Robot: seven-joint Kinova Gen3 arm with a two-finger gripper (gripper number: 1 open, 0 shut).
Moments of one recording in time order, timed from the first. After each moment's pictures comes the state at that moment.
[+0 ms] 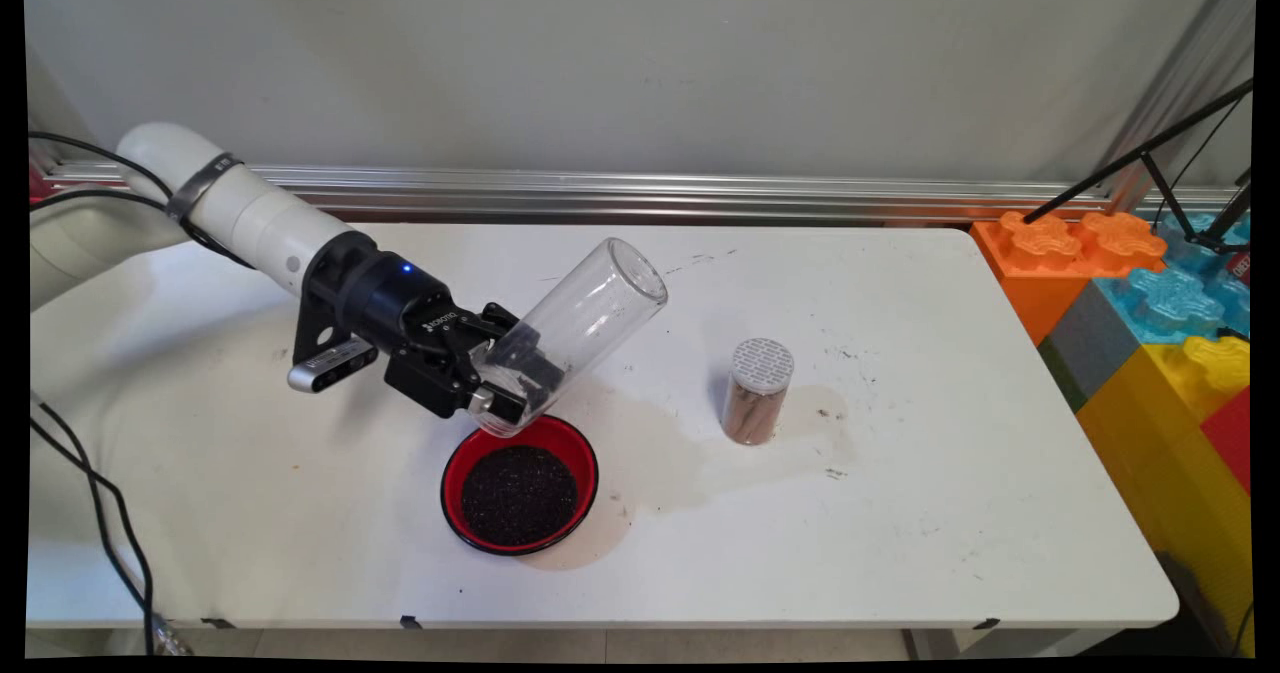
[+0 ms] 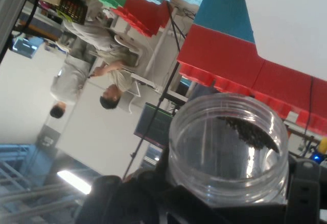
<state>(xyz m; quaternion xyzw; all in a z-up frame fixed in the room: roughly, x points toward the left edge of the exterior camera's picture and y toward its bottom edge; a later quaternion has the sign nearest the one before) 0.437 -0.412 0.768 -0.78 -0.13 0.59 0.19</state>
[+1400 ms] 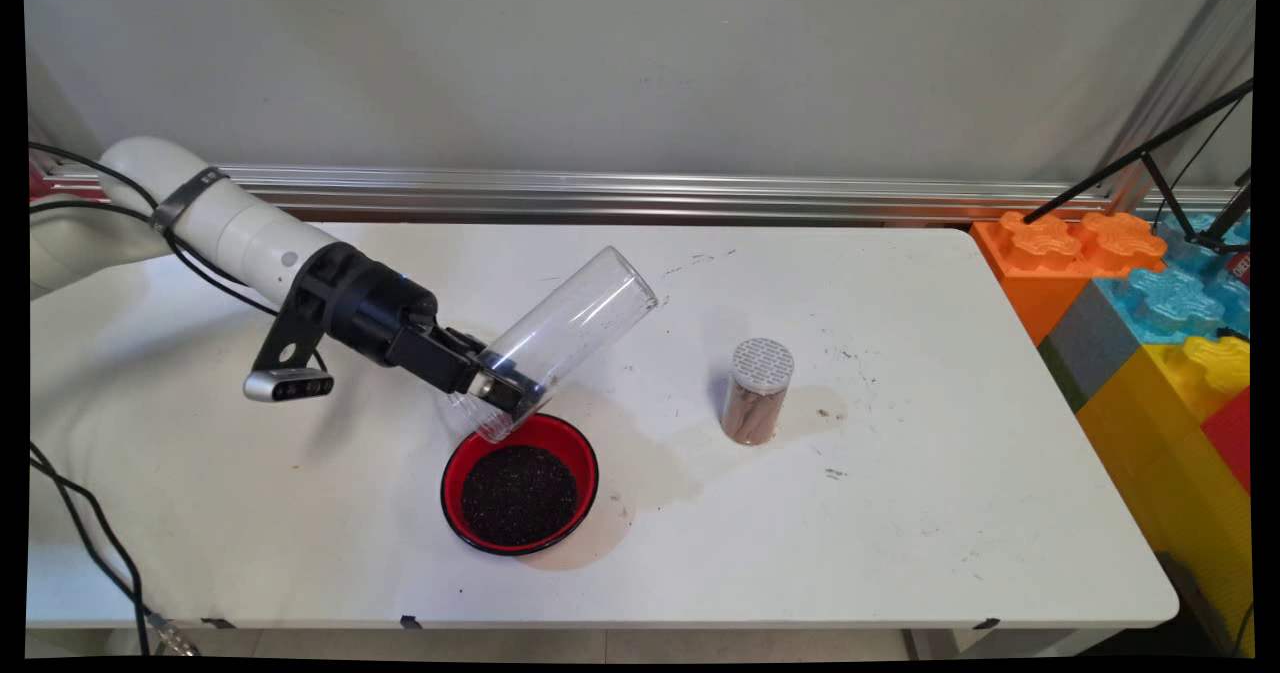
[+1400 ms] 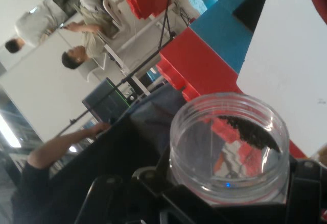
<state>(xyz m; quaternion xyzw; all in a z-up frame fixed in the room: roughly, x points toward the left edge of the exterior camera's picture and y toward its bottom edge) 0.451 -0.402 0.758 -0.73 -0.31 0.54 0.30</state>
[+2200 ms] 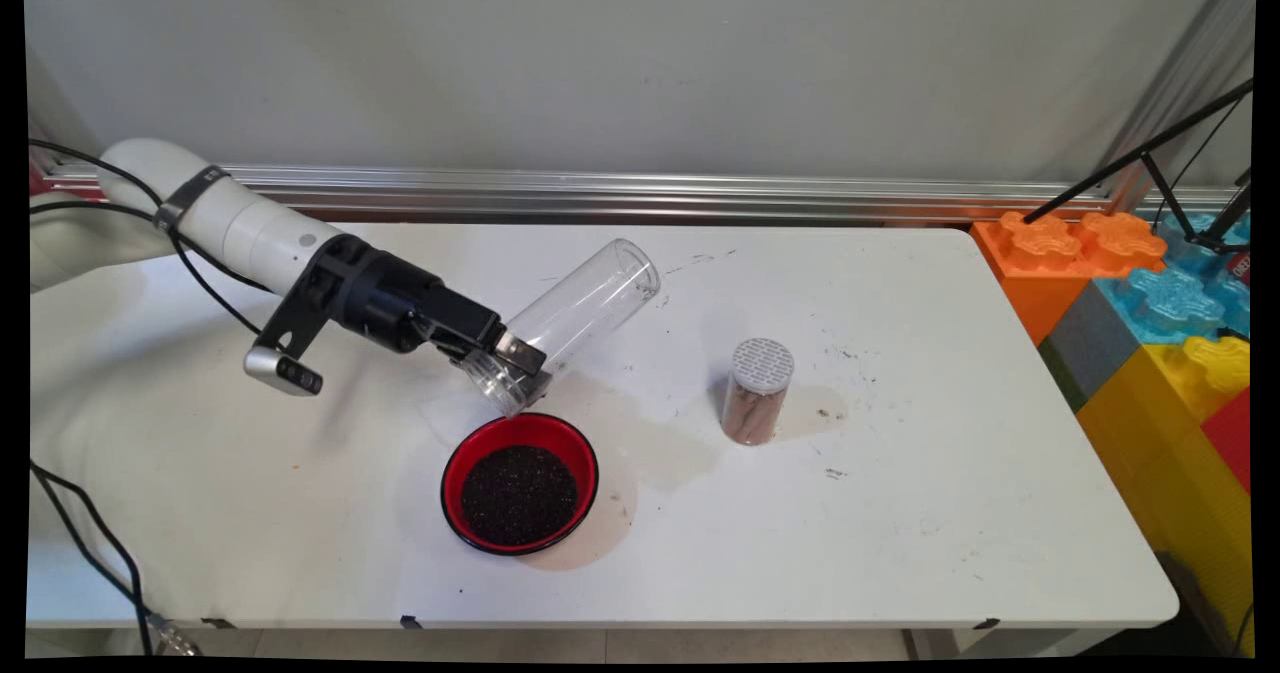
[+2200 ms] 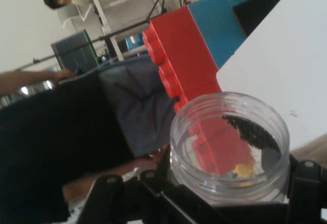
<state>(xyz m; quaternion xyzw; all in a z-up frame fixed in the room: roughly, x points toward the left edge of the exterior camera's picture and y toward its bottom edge) 0.451 -0.408 0.758 -0.65 -0.44 0.50 0.37</state>
